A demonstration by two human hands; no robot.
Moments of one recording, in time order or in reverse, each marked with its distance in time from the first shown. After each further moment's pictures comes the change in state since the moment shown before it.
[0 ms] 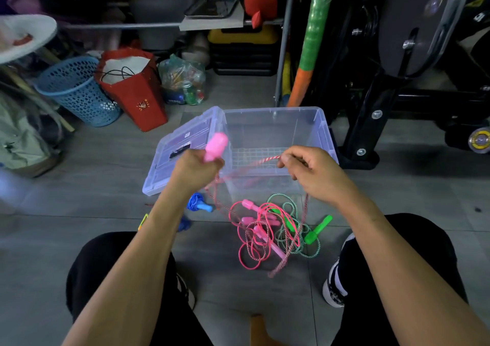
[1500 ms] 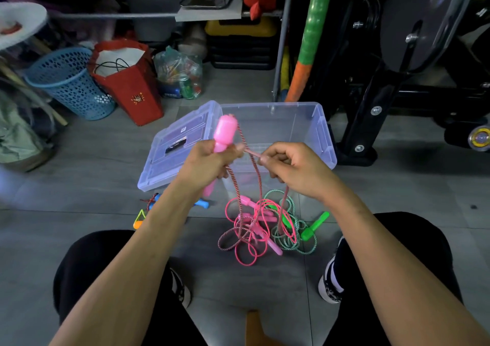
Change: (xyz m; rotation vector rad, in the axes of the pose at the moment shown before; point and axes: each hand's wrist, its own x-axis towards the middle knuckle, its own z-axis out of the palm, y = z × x) left_hand -0.013 0.017 0.015 -0.398 -0.175 0.105; right_hand 0.015 -0.006 0.016 0.201 -0.102 0.016
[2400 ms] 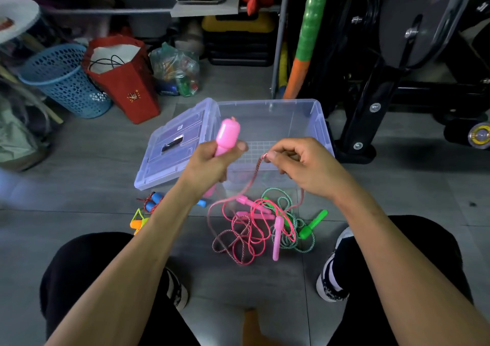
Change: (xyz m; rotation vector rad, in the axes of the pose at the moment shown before) left_hand 0.001 -0.006 0.012 0.117 -0.033 0.013; right_hand -0.005 0.004 -0.019 -0.056 0.036 -0.059
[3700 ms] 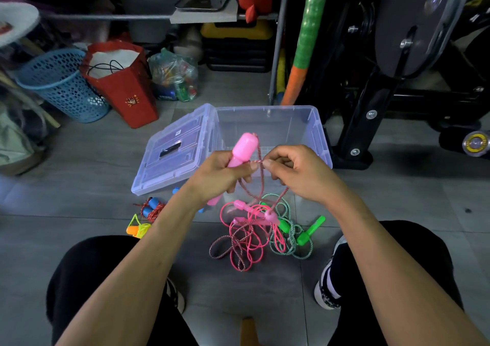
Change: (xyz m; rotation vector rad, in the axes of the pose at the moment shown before) left_hand -0.001 0.011 0.010 0.050 -0.201 0.002; right_hand 0.008 0.005 0.007 -0.032 -0.003 0.071
